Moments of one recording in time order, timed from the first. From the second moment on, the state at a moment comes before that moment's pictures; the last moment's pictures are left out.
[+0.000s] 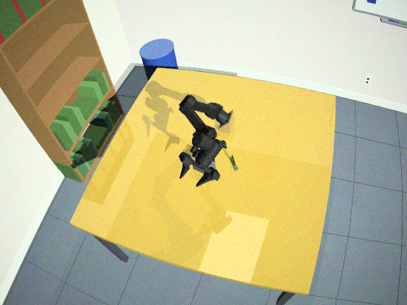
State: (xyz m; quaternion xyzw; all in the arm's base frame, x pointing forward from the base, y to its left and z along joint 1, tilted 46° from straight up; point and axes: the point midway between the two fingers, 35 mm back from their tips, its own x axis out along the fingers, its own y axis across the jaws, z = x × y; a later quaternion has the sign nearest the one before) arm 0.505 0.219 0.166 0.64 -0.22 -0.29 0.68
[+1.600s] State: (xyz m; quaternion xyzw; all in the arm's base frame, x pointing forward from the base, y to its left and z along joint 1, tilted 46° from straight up) arm 0.235 0.175 0.000 0.47 -0.67 0.06 -0.57
